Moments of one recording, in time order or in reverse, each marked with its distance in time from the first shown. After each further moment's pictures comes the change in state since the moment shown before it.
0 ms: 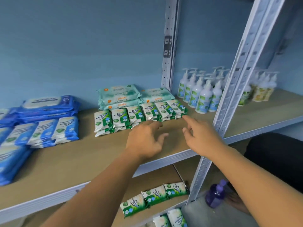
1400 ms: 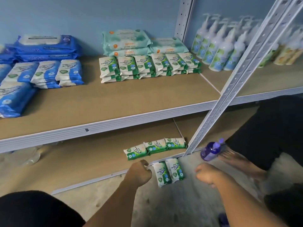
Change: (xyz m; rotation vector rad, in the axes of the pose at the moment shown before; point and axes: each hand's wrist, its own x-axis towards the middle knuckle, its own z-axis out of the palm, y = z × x) left_hand -0.245 -0.028 0.132 -0.355 -0.727 -0.814; right_hand -0.186 0.066 0.141 -0.023 -0.982 0.633
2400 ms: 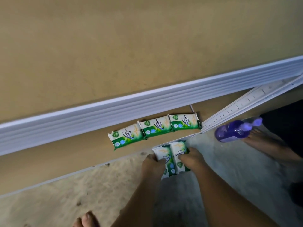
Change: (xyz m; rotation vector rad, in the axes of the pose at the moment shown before) left_hand 0.137 -0.024 0.144 -0.440 -0.005 -0.414; right_hand 0.196 -0.030 0.107 0.492 0.068 0.193
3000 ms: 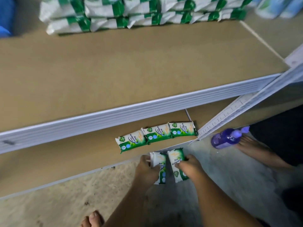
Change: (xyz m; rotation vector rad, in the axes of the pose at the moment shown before) left_hand -0.038 -0.007 -0.045 -0.084 0.000 0.185; right_hand -0.046 -0.003 -0.007 0.119 -0.016 -0.006
